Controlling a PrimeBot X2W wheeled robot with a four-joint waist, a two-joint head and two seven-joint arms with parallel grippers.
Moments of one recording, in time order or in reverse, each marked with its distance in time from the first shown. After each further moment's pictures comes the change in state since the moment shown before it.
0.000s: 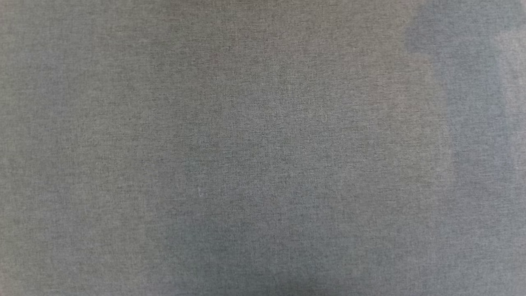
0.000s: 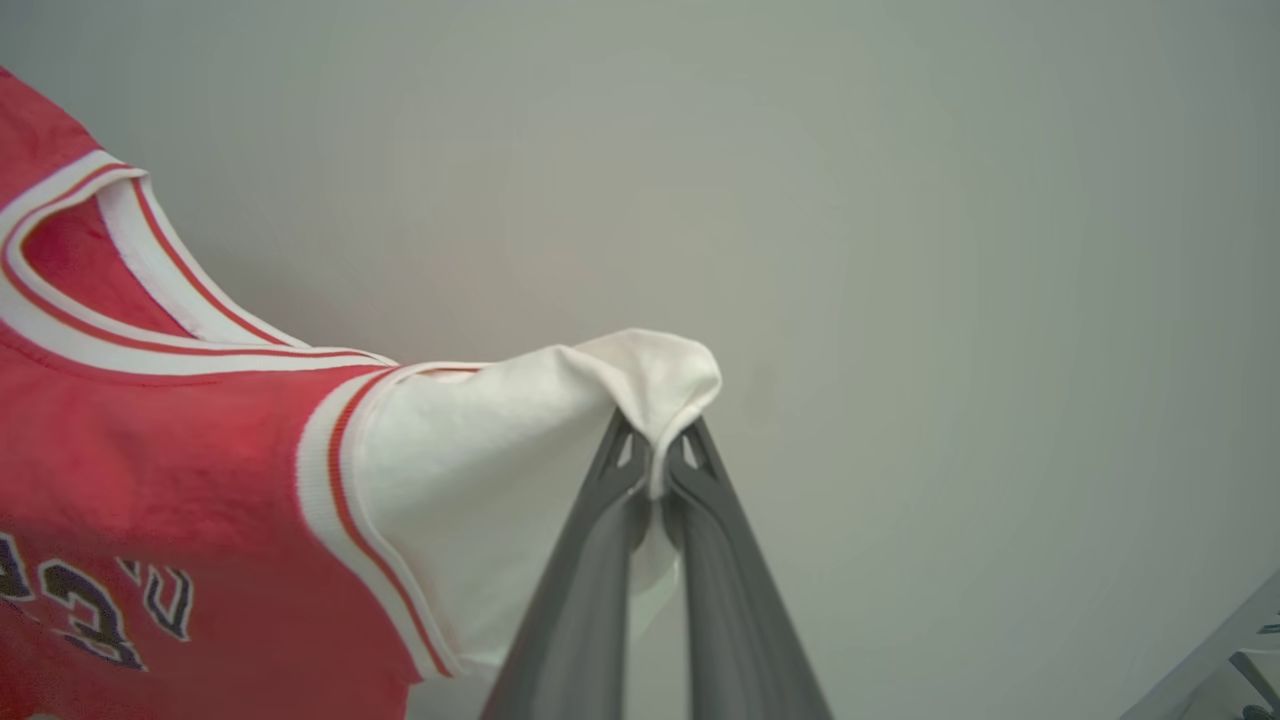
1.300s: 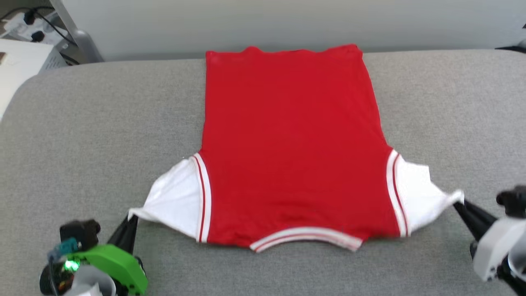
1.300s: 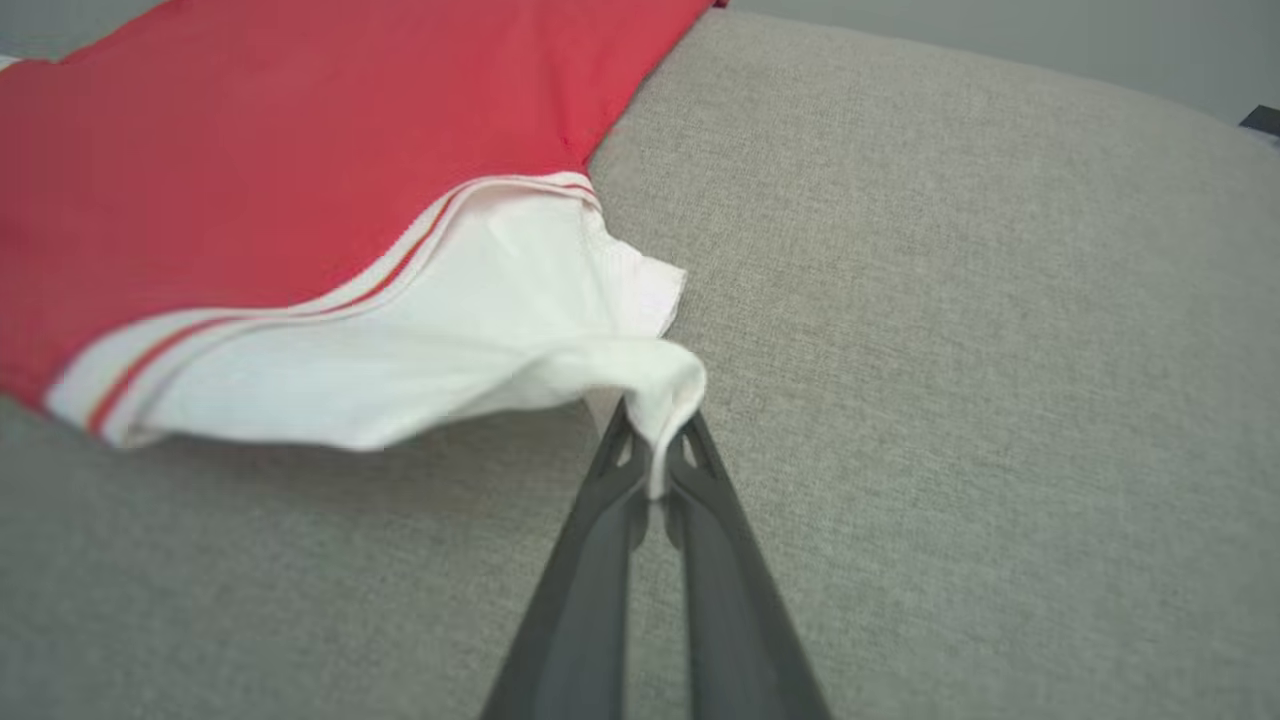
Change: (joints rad) left arm 1.643 0.127 0.045 -0.427 -0.318 0.192 -0.143; right arm 1.284 -0.144 0.297 -0.180 0.342 0.000 -0.240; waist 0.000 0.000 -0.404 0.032
